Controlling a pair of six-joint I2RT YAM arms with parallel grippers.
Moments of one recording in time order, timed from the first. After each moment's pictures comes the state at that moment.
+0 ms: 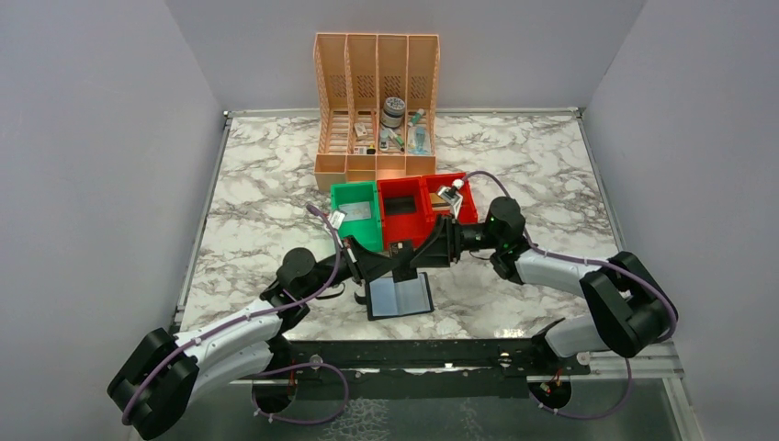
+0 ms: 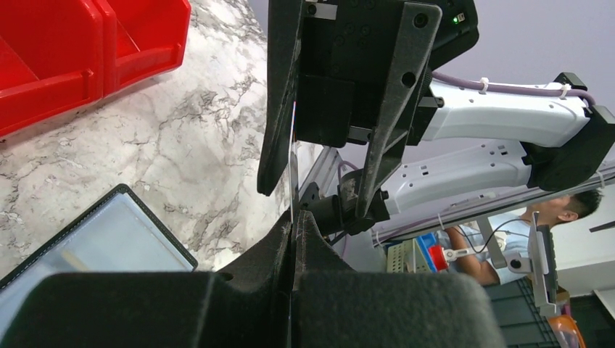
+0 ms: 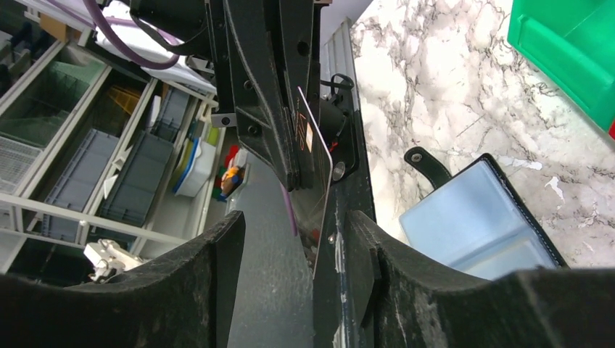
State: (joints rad) left arm -0.71 0.90 0.19 0.73 0.39 -1.04; right arm 0.54 1.41 0.51 0.87 -1.09 0.91
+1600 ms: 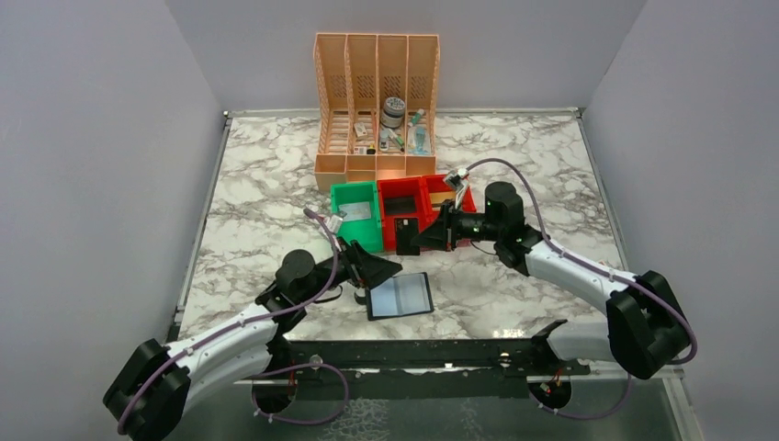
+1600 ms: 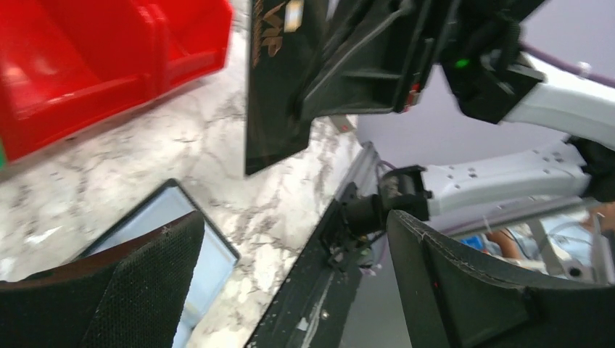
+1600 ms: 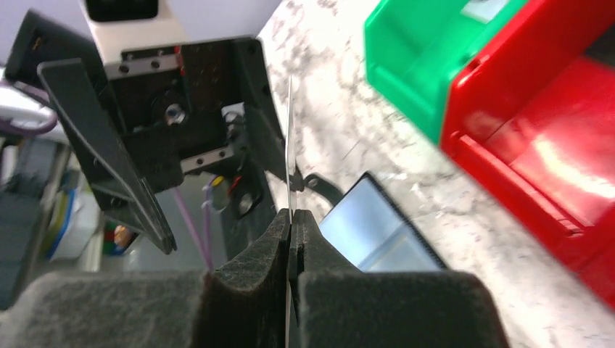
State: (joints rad) left arm -0.71 0.86 0.18 0.66 0.36 -0.94; right arm 0.54 1.29 0.63 0.37 -0.84 0.58
